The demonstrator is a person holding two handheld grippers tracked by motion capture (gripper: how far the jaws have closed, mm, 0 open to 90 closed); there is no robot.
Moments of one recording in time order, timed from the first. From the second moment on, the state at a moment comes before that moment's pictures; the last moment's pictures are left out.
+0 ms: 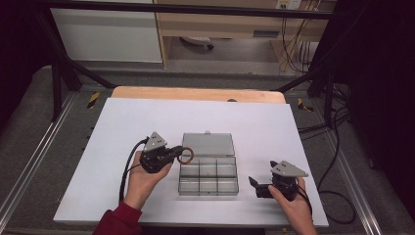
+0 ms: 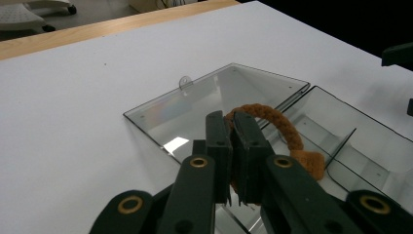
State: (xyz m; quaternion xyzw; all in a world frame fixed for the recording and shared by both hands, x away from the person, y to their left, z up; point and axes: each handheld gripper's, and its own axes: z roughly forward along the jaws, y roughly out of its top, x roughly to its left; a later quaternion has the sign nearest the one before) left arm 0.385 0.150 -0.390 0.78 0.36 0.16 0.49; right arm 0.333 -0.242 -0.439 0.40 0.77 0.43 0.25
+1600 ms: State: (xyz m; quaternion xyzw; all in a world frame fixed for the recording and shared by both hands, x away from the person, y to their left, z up) left arm 0.364 0.096 -0.409 0.83 0.29 0.11 0.47; right arm 0.334 -0.242 -0.440 0.40 0.77 0.42 0.25
